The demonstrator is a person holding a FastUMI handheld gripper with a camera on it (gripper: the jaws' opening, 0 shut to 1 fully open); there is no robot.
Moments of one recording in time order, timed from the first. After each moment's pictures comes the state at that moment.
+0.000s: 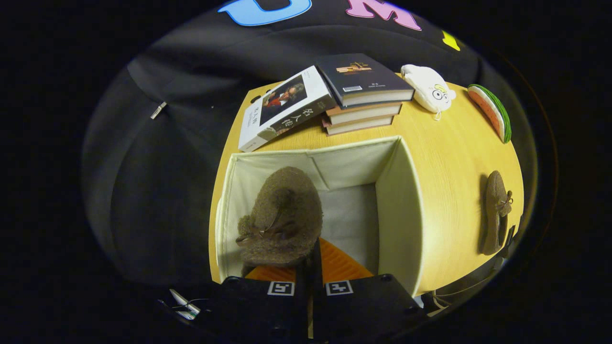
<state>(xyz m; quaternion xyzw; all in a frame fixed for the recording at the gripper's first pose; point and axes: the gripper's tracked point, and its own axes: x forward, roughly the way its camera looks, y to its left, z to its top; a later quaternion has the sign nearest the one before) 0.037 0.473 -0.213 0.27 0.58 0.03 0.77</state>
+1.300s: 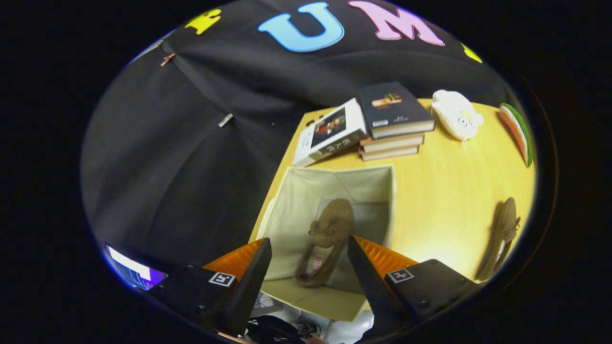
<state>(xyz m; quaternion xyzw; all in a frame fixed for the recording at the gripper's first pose) 0.011 0.376 -0.114 0.31 0.43 0.18 0.83</state>
